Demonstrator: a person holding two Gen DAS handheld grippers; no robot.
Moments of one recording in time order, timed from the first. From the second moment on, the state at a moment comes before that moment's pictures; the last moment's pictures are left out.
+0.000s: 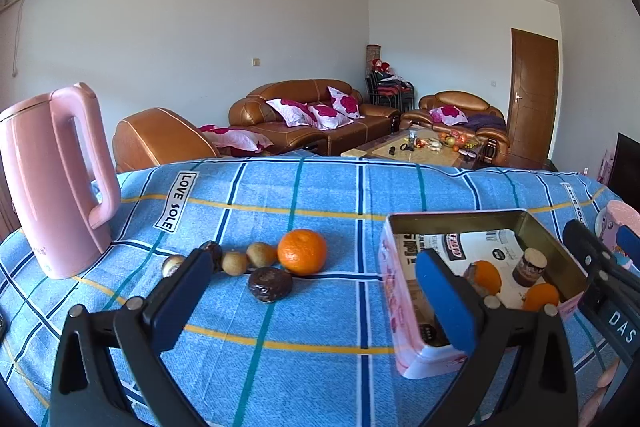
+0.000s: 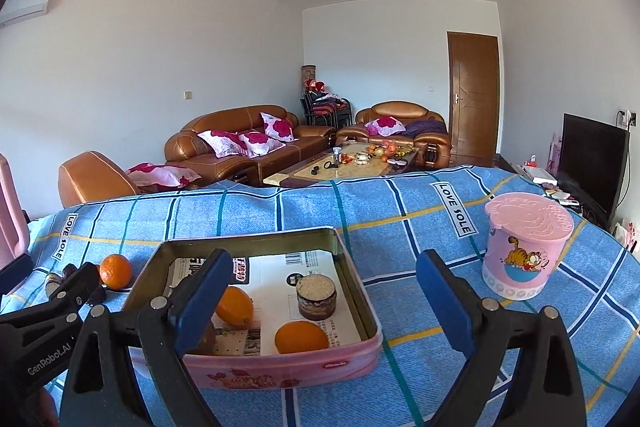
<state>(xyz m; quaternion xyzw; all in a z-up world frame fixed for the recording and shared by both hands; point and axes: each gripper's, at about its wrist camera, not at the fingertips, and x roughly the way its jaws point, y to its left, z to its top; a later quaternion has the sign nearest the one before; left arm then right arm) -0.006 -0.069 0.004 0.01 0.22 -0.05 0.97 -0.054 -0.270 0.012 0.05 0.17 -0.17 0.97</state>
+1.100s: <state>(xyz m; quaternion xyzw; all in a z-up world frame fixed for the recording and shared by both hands) 0.067 0.098 -0.011 0.03 0.28 0.13 0.95 0.023 -0.106 -0.001 -0.01 0.25 0.03 0.97</state>
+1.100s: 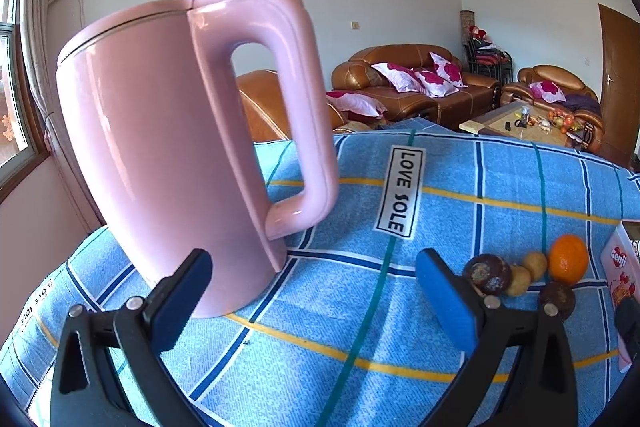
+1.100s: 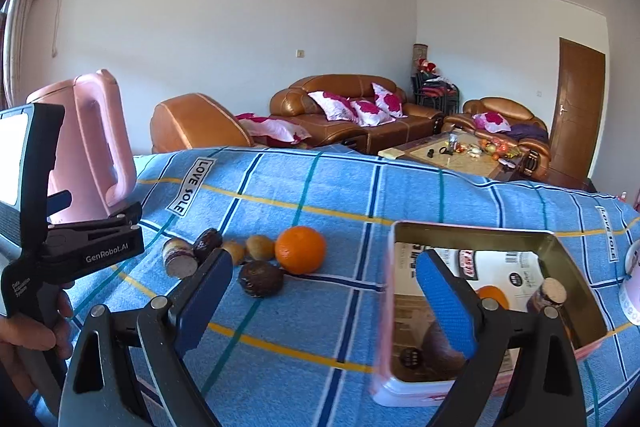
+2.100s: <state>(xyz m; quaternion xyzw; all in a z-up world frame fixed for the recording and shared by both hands) 0.069 0.046 -0.021 0.14 0.33 -0.07 0.93 0.026 -0.098 -0.027 0.05 0.35 0.10 0.93</state>
